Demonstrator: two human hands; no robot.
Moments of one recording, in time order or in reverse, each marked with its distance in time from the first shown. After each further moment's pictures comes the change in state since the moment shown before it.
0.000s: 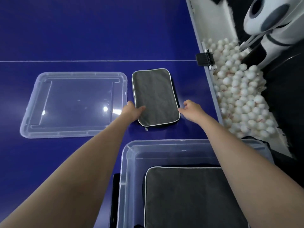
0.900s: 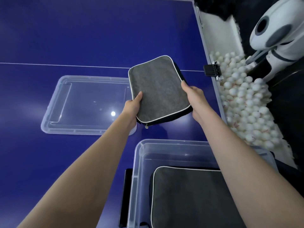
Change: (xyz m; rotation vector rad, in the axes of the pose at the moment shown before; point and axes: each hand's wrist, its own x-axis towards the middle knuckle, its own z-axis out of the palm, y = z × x) left_hand -0.039 0.002 -0.041 -0.998 -0.006 -0.080; right_hand -0.029 -0.076 -0.020 0.920 0.116 -0.036
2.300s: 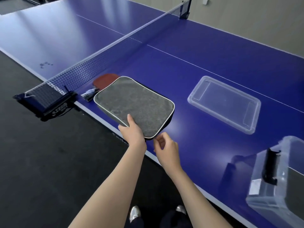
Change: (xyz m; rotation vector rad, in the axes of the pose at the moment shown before) left_hand -0.303 -0.154 -0.476 -0.711 1.000 0.233; right_hand -0.490 0.192 0.379 -0.534 -0.536 -0.661
